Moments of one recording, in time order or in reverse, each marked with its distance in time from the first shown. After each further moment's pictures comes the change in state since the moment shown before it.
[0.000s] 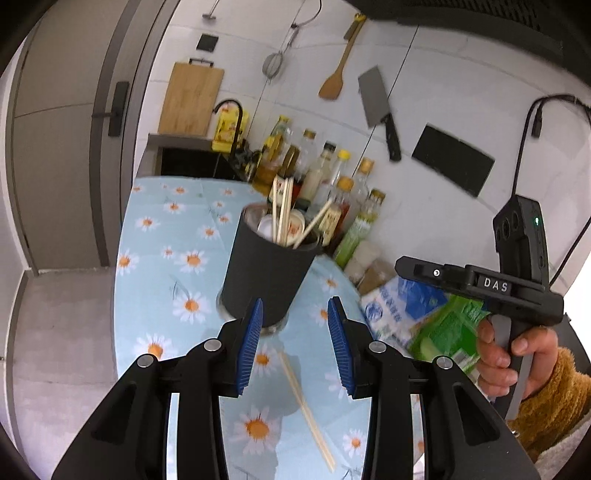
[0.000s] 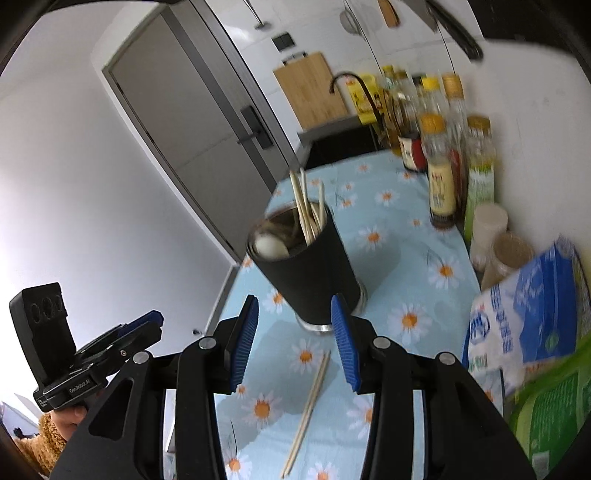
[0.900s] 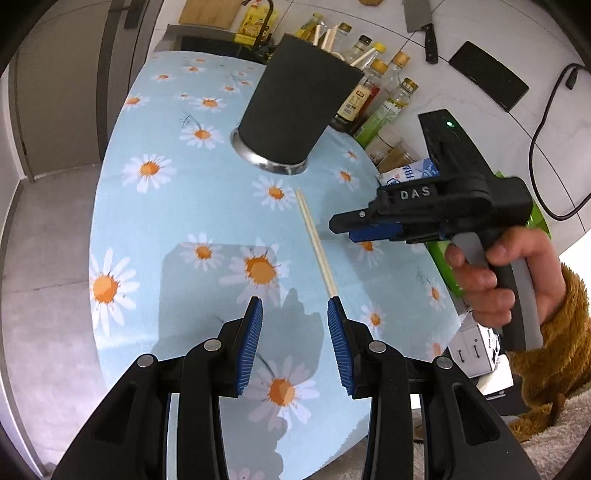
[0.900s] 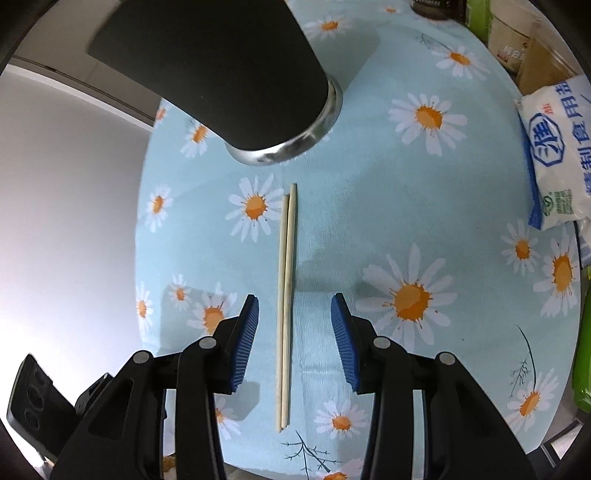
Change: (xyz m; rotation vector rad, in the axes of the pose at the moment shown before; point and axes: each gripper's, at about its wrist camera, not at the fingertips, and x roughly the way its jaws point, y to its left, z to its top) left arm 0.024 0.029 -0.115 -0.149 0.335 -0.024; right arm 0.142 -0.024 -0.077 0.225 0.605 -0.166
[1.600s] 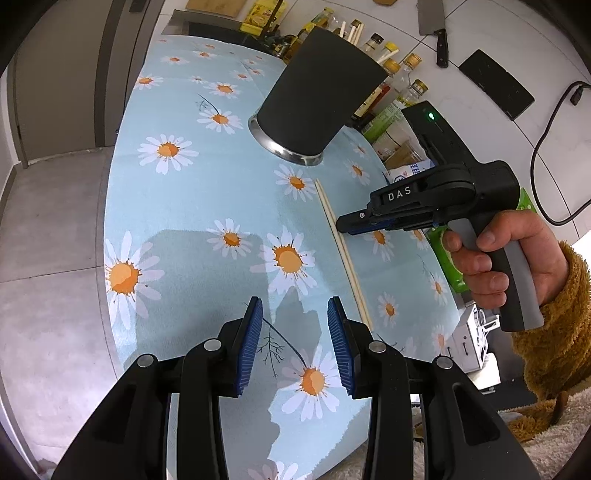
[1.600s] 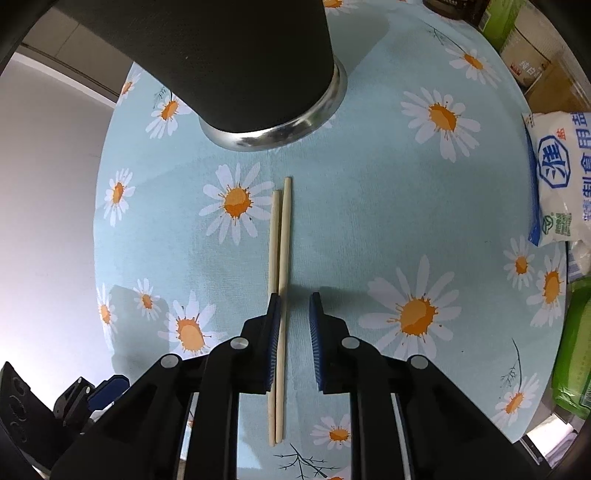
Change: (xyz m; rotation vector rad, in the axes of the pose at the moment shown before) left arm 0.000 0.032 0.001 -0.024 0.032 -0.054; right arm 0.028 0.025 0.015 -0.018 0.074 -0.189
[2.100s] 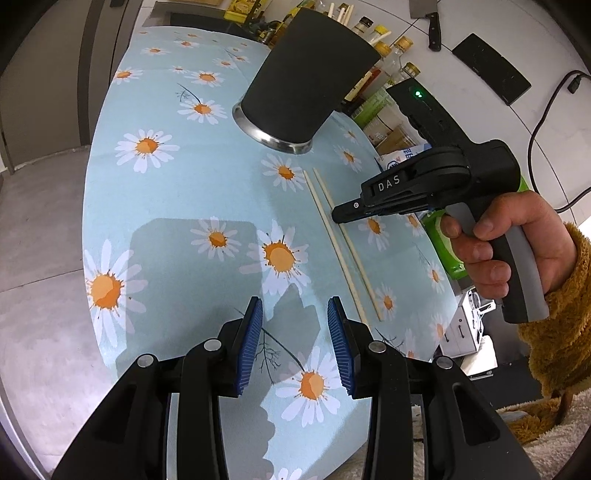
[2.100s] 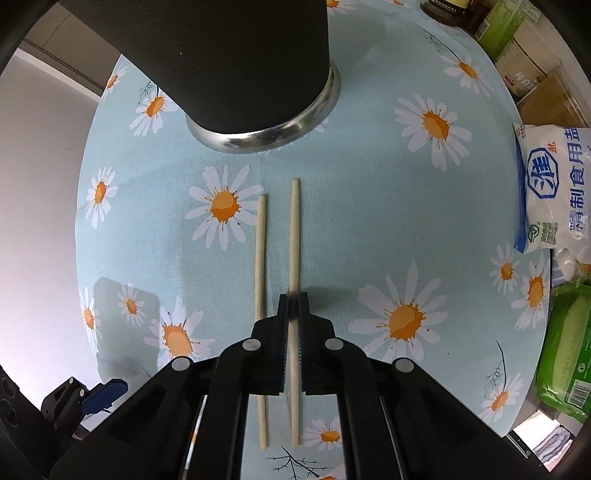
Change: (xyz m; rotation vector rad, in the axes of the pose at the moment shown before) left arm 0.014 0.001 0.010 0.035 0.057 -0.030; right arm 0.012 0.024 0.008 0.000 0.016 -0.072
